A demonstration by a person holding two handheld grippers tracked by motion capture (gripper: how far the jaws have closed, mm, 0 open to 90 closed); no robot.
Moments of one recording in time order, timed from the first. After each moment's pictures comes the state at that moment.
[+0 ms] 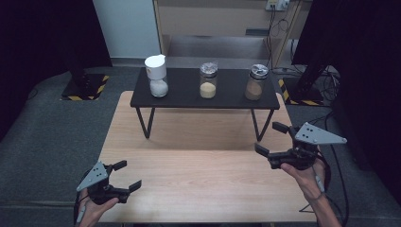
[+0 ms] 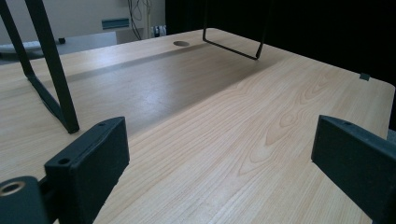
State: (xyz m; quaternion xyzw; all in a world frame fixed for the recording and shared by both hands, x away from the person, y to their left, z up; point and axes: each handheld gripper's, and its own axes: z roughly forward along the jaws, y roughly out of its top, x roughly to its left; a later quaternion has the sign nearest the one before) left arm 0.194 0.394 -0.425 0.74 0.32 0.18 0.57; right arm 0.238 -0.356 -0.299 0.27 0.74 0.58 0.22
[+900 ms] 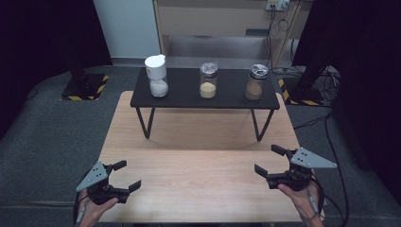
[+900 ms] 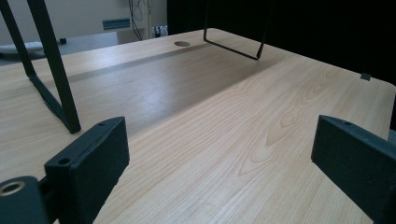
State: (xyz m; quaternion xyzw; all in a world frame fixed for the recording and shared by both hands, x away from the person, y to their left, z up) left arm 0.193 0.394 -0.425 0.74 0.32 0.18 0.56; right arm 0.214 -0.363 -0.366 0.31 0.73 0.57 0.21
